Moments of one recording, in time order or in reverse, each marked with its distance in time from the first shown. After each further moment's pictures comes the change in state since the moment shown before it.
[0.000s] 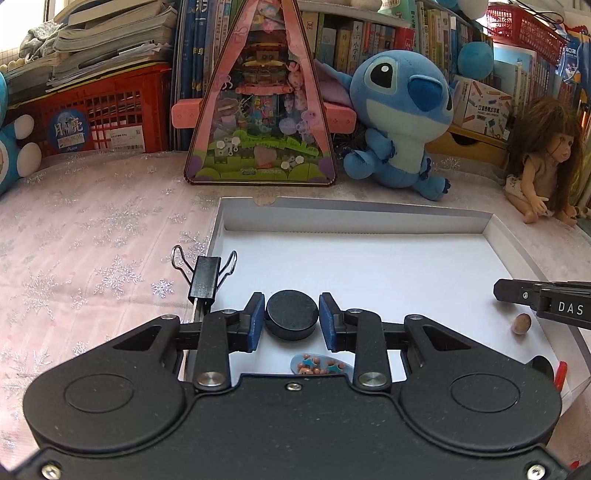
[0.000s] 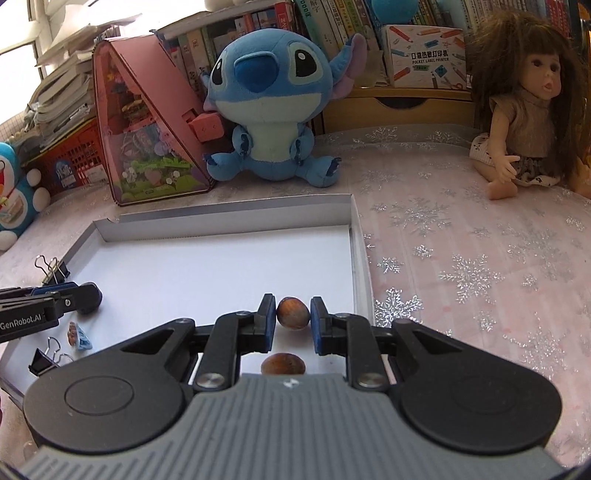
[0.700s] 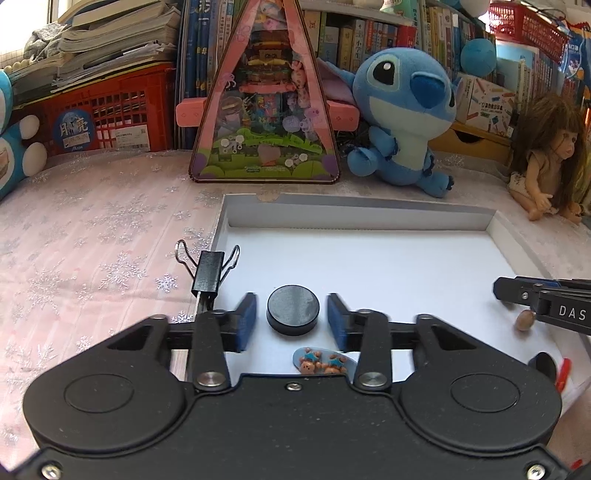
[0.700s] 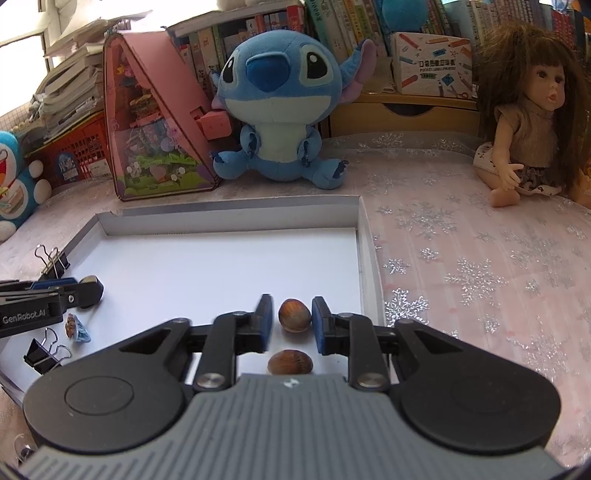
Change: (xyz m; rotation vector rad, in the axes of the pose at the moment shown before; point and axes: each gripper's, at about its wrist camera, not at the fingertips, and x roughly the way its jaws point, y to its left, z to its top) left arm -0.006 -0.002 -0.002 -0.003 -0.003 0.013; right arm -0.006 0.005 -0.005 -0.017 -0.036 0.005
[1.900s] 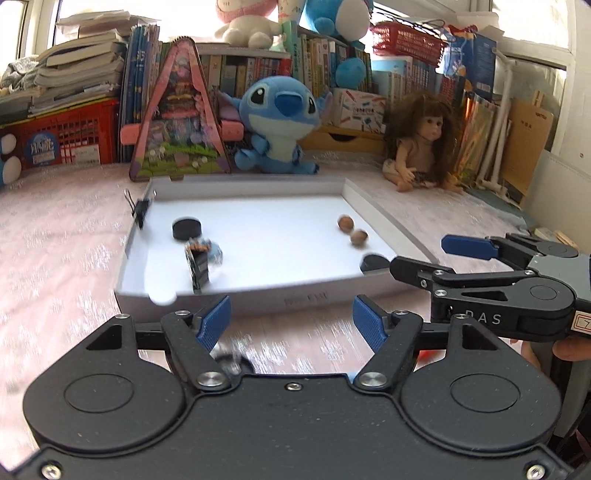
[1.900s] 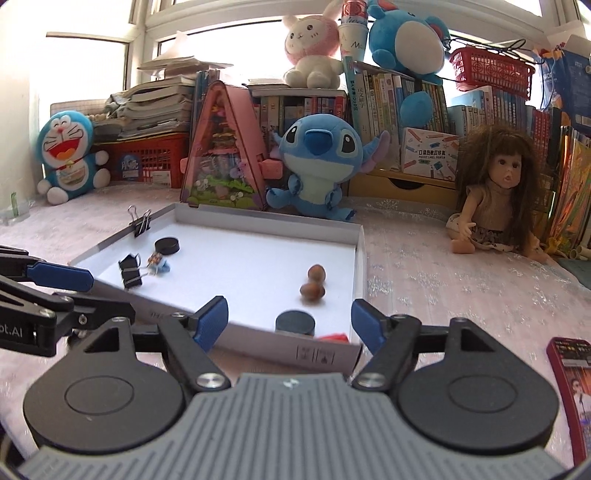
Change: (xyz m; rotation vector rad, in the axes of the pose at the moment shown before) left arm -0.147 -0.050 -0.108 0.103 -0.095 -0.219; right arm -0.130 0.029 -0.093 -0.228 -0.234 -0.018
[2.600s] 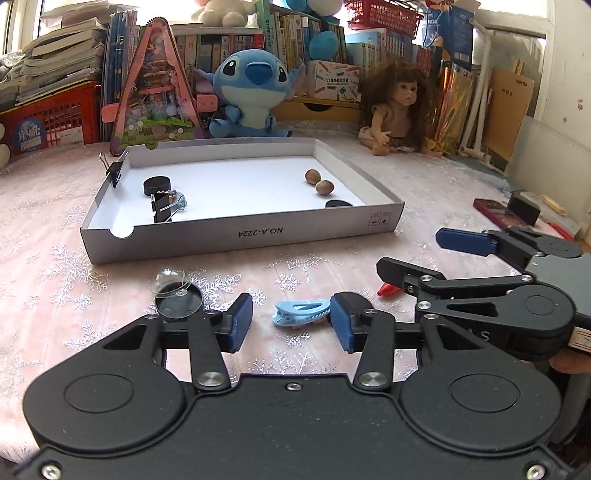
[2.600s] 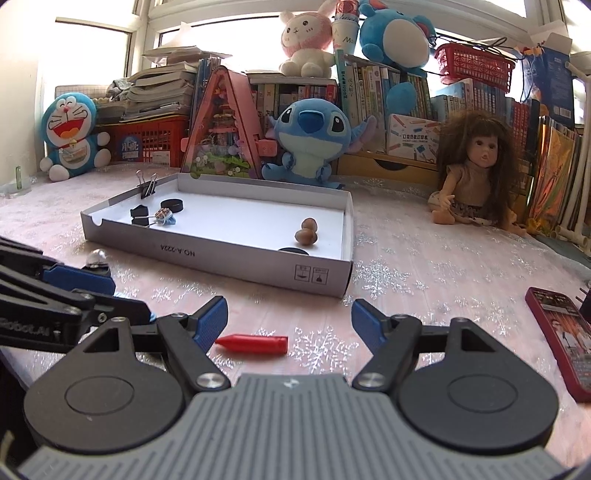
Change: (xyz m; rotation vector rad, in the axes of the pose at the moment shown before) left arm -0.003 -0.032 -0.044 0.046 0.045 -0.012; right arm -0.032 0.009 -0.048 -0.015 0.007 -0.038
